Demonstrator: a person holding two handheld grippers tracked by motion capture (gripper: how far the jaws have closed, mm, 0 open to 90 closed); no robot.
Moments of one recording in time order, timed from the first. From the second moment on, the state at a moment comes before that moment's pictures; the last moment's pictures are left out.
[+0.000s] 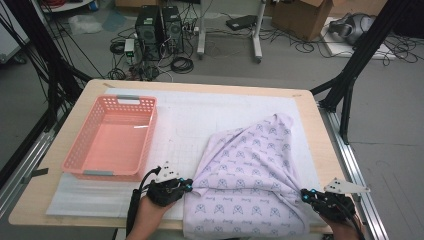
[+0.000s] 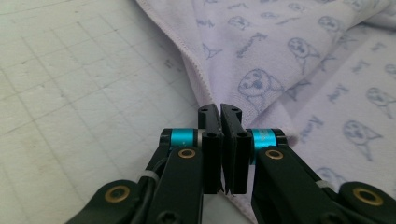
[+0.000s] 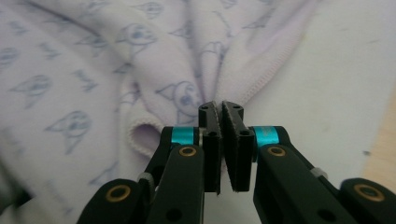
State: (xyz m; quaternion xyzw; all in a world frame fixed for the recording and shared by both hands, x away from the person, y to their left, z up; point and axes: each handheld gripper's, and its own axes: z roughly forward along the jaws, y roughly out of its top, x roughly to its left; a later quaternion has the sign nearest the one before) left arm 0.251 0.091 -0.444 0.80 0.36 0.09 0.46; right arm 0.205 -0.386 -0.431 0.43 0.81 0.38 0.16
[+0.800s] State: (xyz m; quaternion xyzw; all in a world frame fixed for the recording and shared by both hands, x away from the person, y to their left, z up) left arm 0.404 0.043 -0.428 0.77 0.41 0.14 0.48; right arm 0.279 -0.356 -0.432 0.44 0.77 0.43 0.18
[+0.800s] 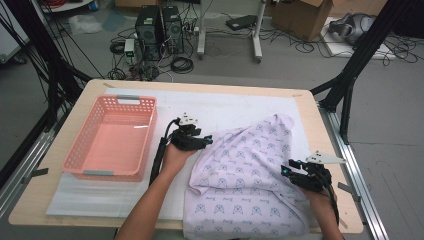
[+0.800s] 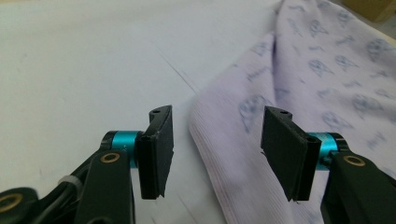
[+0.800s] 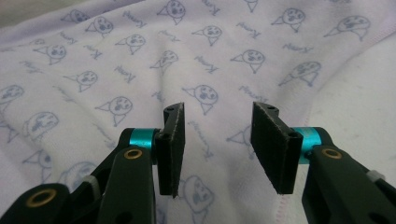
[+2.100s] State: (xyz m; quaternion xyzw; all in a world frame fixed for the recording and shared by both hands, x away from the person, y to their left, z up) left arm 0.375 0.066 -0.435 0.78 0.41 0.14 0.45; right arm 0.291 -0.315 -0.438 0.40 0.81 0.41 0.15
